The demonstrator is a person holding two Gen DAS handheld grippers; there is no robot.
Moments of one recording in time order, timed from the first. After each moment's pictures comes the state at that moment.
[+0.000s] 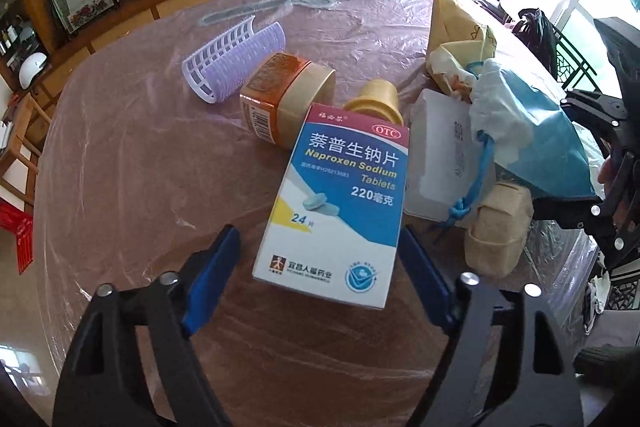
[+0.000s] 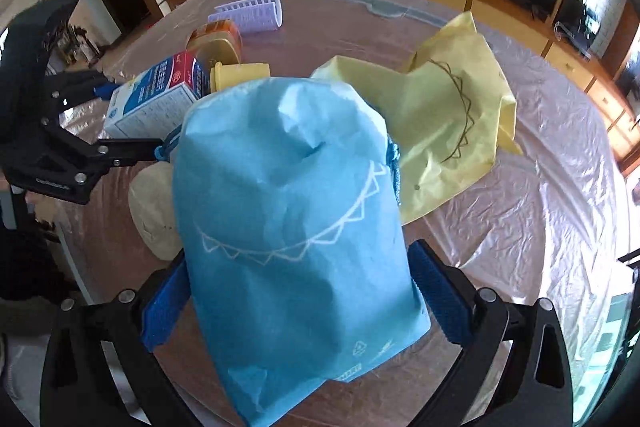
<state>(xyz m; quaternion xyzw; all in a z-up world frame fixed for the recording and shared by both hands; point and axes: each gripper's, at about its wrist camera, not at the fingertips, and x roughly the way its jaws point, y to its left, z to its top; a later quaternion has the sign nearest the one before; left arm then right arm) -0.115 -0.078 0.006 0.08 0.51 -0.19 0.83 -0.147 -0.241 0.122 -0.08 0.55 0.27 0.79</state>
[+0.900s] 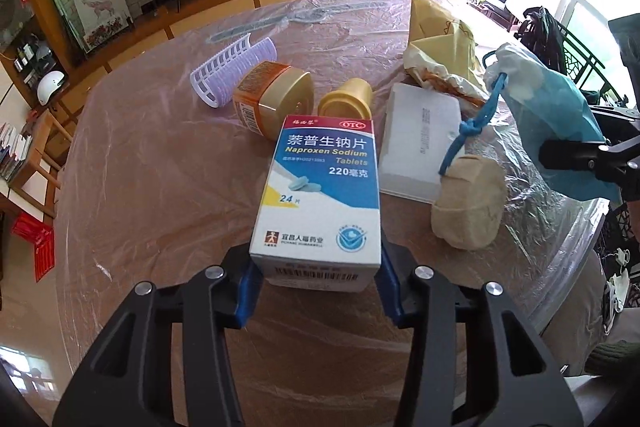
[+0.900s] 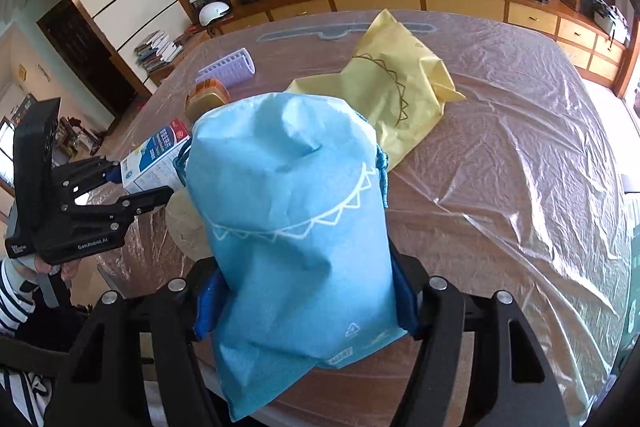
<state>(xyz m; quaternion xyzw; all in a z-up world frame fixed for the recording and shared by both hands) -0.152 -0.091 0.019 0.11 0.47 -0.16 0.86 -0.193 -0.288 0.148 0.06 0.52 0.22 0.83</state>
